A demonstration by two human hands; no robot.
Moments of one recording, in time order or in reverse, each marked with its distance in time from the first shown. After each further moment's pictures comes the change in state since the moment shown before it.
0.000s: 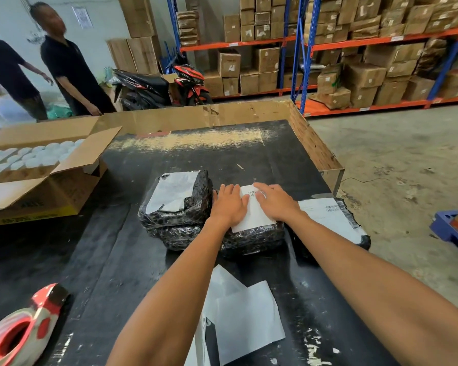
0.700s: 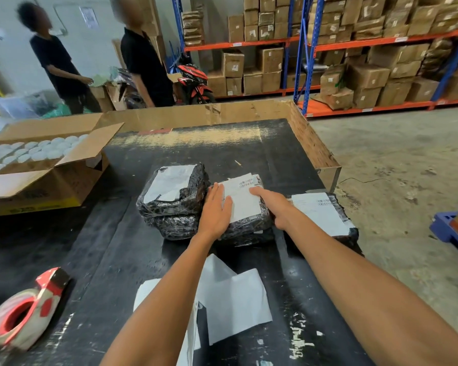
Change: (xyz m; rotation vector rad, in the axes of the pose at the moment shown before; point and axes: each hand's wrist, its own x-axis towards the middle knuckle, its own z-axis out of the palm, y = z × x) left_hand -0.042 -0.023 0.031 -0.401 0.226 -0.028; right_hand -0.020 0.009 0.009 1.072 -0.199 0.331
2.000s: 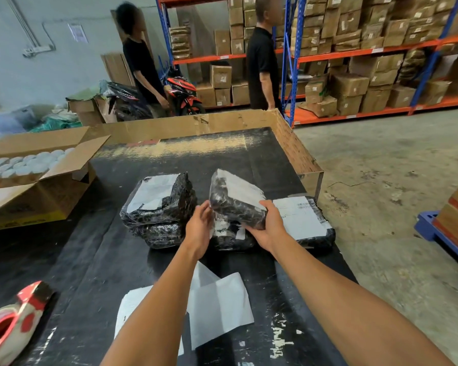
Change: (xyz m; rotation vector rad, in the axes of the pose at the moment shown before) left_hand -0.012 0.009 0.014 -1.154 0.002 -0.372; right_hand -0.020 0.035 -0.013 0.770 0.076 -0.045
